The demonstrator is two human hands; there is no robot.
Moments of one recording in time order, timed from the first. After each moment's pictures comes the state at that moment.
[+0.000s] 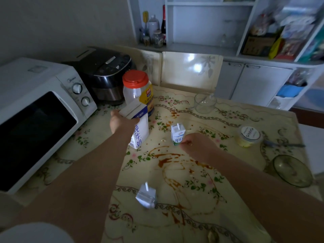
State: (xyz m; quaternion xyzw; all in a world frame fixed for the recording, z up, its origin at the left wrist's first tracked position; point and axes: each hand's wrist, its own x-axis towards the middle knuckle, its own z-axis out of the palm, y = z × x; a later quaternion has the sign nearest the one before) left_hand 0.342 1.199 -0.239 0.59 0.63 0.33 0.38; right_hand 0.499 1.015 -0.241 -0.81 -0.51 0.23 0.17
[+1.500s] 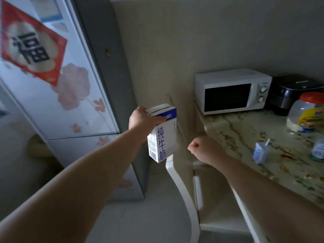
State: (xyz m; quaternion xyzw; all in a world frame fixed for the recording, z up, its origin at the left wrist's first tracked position) left_hand 0.017 0.621 -0.073 0.31 0.80 0.50 0.11; right_hand 0.202 0.697 -0.151 -0.44 -0.85 0.26 0.15
